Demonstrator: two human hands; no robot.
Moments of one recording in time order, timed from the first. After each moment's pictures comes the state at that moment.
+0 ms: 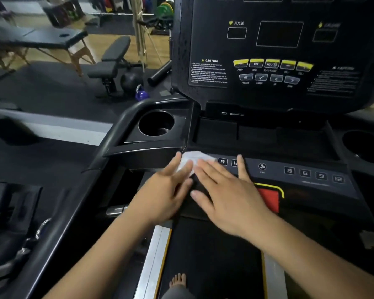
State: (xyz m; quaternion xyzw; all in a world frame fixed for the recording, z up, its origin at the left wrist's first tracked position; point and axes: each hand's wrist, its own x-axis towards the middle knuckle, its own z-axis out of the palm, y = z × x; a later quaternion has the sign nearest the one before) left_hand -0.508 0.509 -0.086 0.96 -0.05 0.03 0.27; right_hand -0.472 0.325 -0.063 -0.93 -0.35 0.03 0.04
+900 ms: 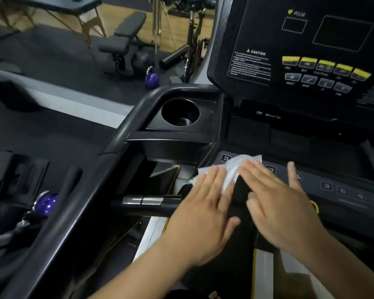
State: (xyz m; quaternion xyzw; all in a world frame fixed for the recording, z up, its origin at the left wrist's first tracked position) left_hand -0.543 0.479 -0.102 0.98 -0.14 0.07 0.09; right_hand -0.467 0.308 -0.067 -0.95 -0.31 0.01 0.01
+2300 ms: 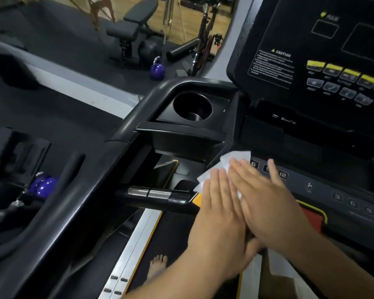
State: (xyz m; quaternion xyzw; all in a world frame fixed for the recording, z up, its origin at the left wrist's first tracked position) left_hand -0.550 0.446 -0.105 1.00 -0.02 0.03 0.08; right_hand -0.459 0.342 -0.071 -0.90 -0.43 0.01 -0.10
